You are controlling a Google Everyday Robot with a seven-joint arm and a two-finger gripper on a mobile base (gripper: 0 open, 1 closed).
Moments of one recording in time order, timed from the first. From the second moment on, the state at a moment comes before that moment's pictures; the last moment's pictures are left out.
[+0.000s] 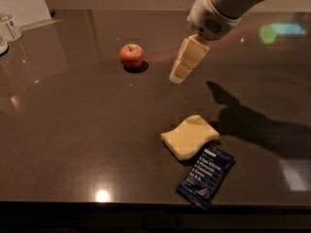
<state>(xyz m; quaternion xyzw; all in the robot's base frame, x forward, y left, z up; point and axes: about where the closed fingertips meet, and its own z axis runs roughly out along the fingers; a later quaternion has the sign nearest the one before) 0.577 -0.076 0.964 -0.59 0.76 0.04 0.28</state>
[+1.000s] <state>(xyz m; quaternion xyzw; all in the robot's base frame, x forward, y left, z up) 0.654 -0.021 0.932 -0.56 0.76 0.07 0.34</state>
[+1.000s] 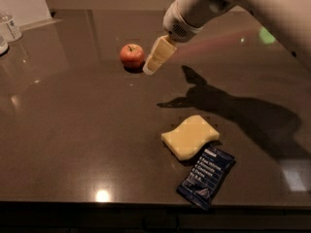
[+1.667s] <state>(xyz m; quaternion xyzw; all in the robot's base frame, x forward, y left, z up) 0.712 0.017 0.911 -0.55 0.77 0.07 0.31</state>
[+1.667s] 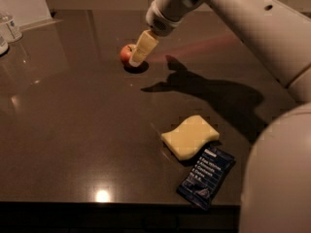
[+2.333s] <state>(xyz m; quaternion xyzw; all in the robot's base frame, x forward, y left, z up) 0.759 0.037 0.890 -0.54 0.79 0.08 0.26</state>
